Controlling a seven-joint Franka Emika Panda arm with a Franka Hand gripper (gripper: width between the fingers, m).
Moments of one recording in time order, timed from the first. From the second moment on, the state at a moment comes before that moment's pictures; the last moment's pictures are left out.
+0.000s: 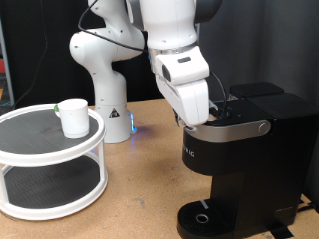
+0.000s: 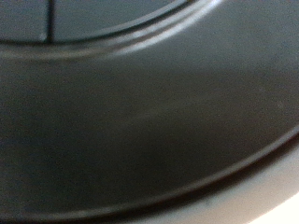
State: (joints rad) arm 0.32 -0.06 -0.28 -2.20 0.18 2.16 -0.80
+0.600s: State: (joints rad) arm 0.32 -0.07 -0.28 -2.21 0.19 2.17 -0.84
